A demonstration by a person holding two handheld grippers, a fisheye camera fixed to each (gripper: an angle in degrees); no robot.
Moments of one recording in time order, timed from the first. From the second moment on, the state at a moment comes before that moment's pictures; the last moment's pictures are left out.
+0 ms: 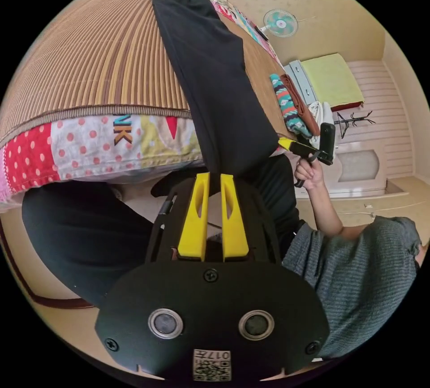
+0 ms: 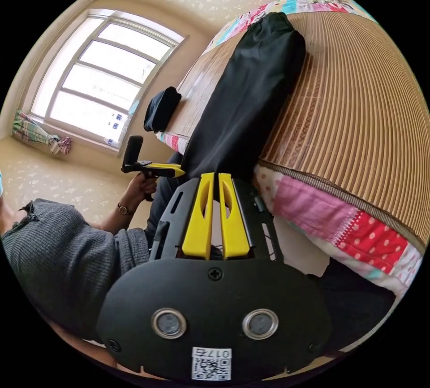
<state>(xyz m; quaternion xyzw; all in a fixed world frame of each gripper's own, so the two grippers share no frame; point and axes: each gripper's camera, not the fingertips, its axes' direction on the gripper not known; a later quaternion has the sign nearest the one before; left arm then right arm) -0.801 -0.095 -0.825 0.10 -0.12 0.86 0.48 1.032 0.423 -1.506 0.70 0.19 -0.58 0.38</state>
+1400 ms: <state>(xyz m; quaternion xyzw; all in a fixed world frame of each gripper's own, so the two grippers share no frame) -0.982 0.258 -1.097 0.03 0.30 0.95 0.01 1.170 0.808 -1.231 0.59 0.14 -0.80 0.02</state>
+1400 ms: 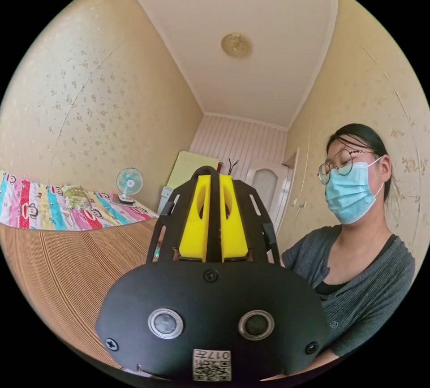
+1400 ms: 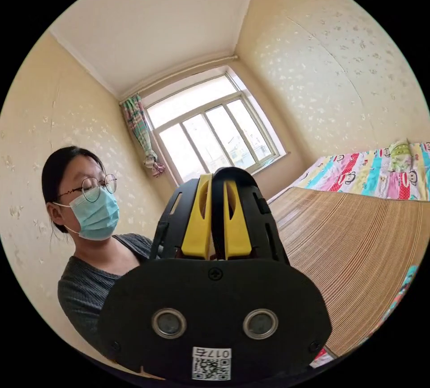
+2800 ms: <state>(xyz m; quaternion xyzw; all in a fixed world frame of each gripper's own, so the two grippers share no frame) -0.590 0.024 -0.762 0.07 -0.06 0.89 0.44 0.948 0.412 -1.667 0.68 0.09 -0.60 0.41</state>
